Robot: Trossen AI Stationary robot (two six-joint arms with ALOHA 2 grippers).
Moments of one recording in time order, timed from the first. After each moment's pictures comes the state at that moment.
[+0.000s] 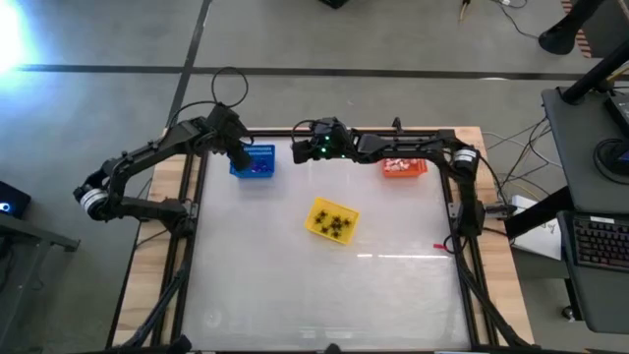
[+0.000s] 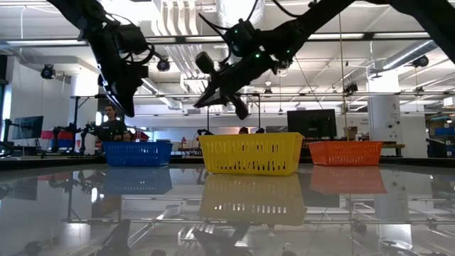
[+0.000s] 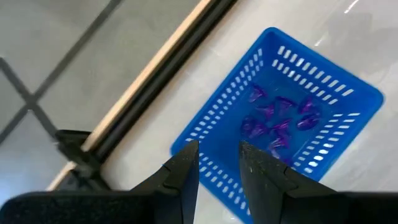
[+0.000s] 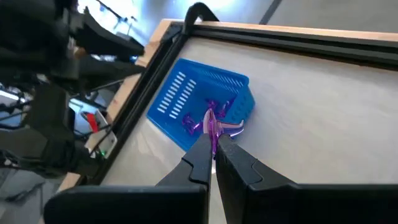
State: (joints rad) left arm 0.84 1.23 0.92 -0.71 -0.15 0.21; right arm -0.39 2.00 1.47 0.06 -0.07 0.77
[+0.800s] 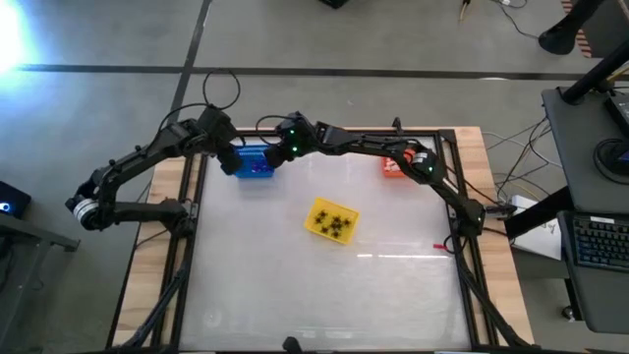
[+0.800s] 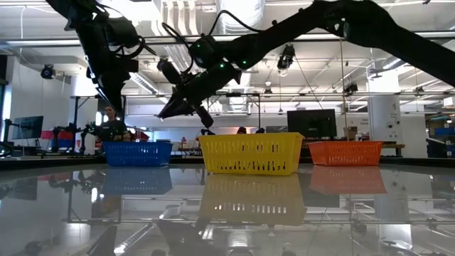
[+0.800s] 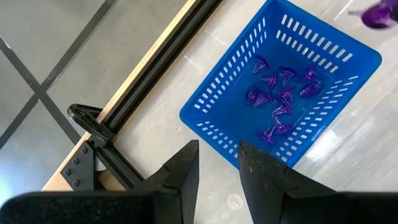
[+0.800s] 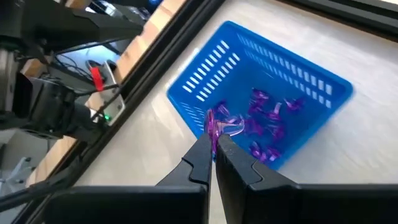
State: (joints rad) left arm 0.85 1.13 0.92 -0.84 -0.19 0.22; right arm -0.38 2.40 2.10 -0.27 -0.28 0.61
